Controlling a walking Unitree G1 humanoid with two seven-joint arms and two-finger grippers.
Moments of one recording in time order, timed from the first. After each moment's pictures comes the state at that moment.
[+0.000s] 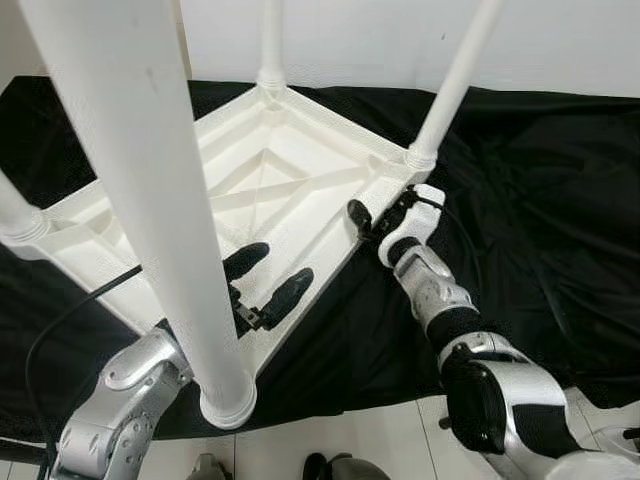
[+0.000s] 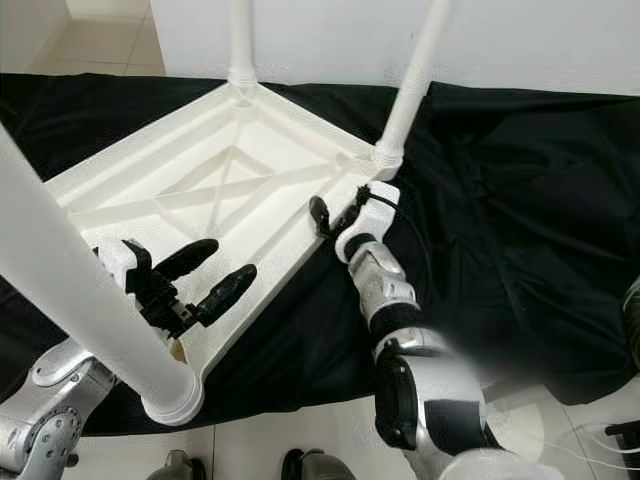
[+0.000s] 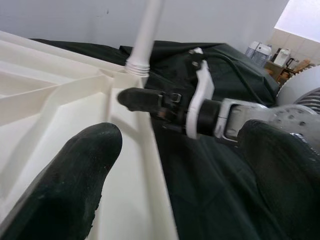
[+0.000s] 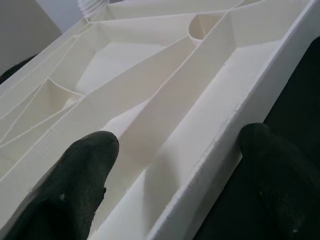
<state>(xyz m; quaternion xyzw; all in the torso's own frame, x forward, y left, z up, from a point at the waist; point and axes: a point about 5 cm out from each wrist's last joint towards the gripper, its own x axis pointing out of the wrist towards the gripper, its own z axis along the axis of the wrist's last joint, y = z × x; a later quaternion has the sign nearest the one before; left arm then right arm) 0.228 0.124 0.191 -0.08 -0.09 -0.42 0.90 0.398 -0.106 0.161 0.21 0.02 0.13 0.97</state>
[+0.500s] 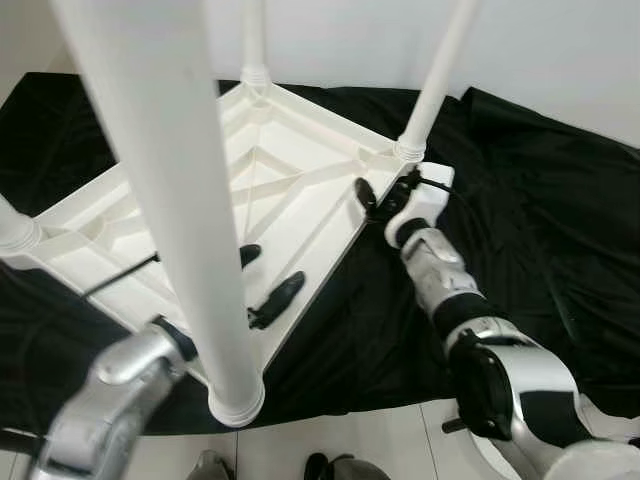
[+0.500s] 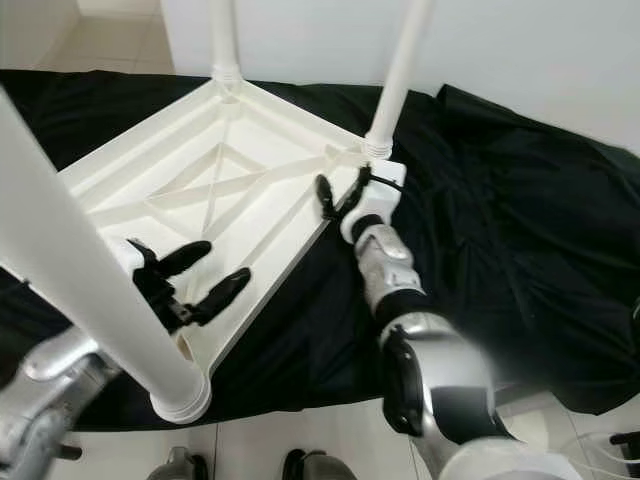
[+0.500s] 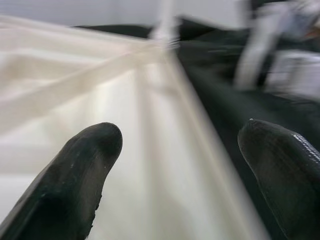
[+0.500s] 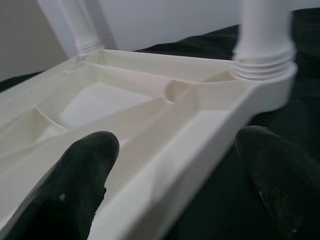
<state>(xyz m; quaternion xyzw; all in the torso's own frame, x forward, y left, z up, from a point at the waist) 0.246 0.165 0.191 0.02 -0.05 -0.36 0.93 0.389 -0.154 0.168 0.13 -0.08 0.09 0.98</state>
